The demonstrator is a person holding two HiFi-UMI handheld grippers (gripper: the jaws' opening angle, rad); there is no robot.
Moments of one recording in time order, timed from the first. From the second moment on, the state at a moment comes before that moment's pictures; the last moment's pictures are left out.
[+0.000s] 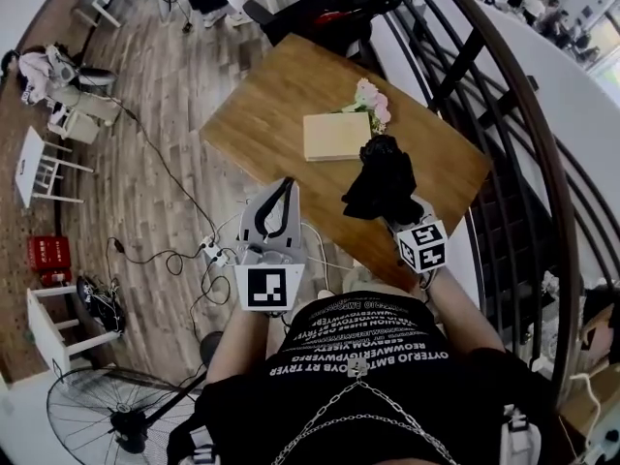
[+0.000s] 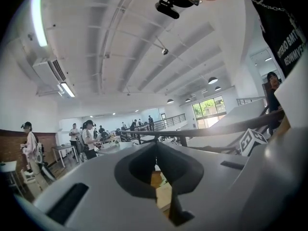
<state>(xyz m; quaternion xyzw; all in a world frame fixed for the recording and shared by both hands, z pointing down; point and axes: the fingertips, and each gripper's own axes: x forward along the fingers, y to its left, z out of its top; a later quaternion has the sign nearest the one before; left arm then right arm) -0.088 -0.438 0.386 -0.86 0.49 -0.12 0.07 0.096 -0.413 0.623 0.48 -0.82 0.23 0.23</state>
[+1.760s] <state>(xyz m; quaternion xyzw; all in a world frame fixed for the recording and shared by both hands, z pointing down) -0.115 -0.388 0.383 -0.85 0.51 -0.12 0.07 0.156 -0.405 0.601 0.60 -0.77 0.15 0.17</state>
